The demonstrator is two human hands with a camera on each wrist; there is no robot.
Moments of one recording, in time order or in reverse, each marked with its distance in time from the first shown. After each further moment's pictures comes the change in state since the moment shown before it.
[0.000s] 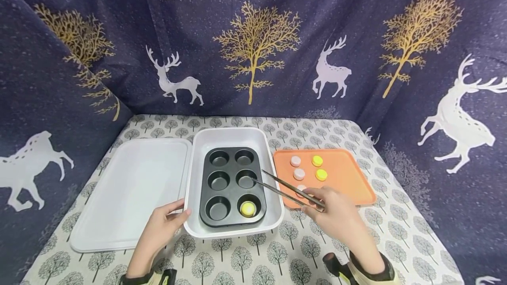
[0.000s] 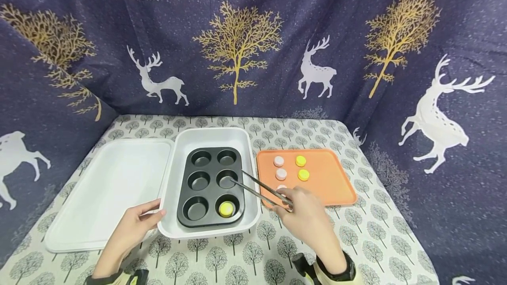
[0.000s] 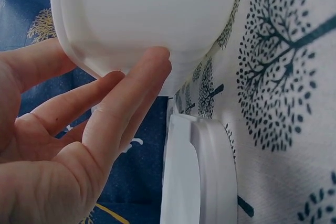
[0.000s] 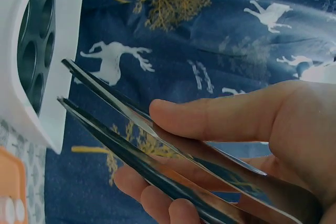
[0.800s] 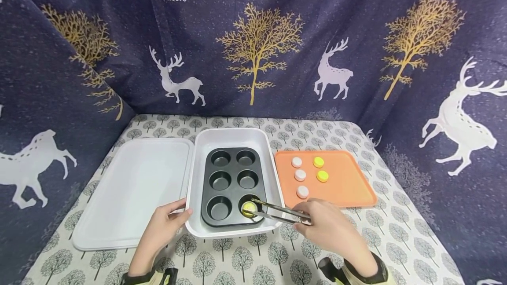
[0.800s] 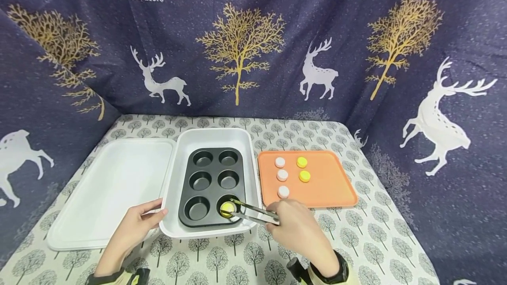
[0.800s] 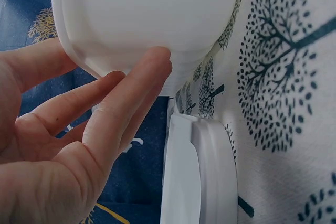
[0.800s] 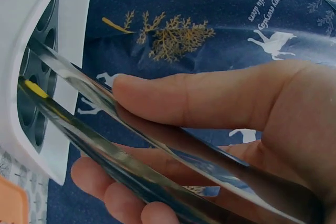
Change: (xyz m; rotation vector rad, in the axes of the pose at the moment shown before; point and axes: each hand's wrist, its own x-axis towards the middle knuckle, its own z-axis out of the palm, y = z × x) left_hand 0.000 -0.001 0.000 -0.026 0.001 -0.007; right_hand -0.008 -0.016 0.014 -0.112 -0.161 -0.066
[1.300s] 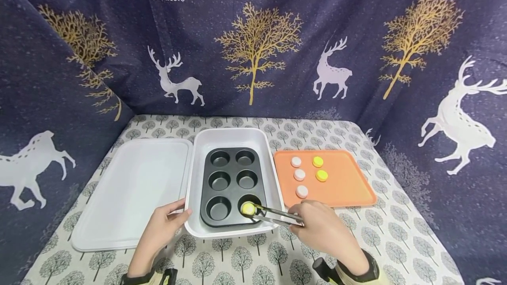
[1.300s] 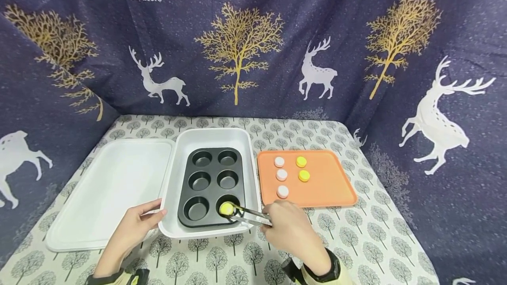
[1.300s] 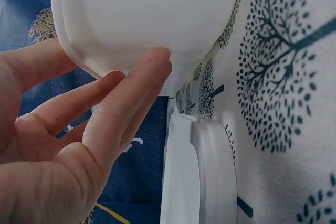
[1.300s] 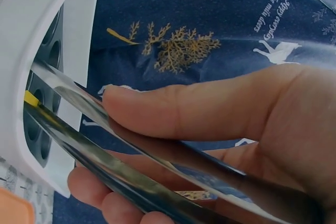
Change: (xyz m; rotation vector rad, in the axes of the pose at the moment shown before) left_hand 0.000 -0.002 0.001 0.003 0.001 0.004; right_hand 0.003 -0.005 0.007 -0.020 -0.015 -0.084
